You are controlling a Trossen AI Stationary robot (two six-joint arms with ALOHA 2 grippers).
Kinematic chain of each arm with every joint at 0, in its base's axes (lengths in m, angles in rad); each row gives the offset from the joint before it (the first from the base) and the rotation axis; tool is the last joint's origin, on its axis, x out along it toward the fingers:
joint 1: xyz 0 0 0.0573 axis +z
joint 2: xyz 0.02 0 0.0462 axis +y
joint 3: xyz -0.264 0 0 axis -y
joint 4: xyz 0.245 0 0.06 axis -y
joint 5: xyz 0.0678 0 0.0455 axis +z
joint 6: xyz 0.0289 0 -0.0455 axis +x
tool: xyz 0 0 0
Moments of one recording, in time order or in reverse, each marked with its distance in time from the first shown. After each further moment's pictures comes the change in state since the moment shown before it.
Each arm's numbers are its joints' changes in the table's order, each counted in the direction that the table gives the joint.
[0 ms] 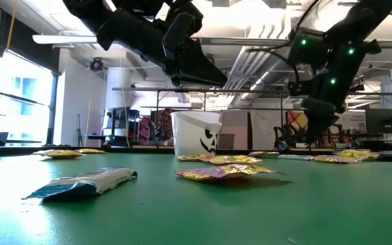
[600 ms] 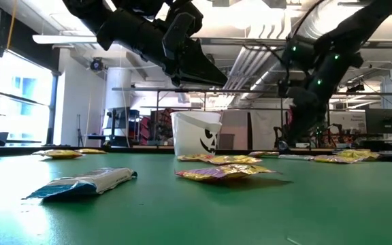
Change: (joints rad) left arm 0.000 0.000 0.000 0.001 0.000 0.000; right arm -0.212 0.051 -0.003 0.209 0.337 -0.156
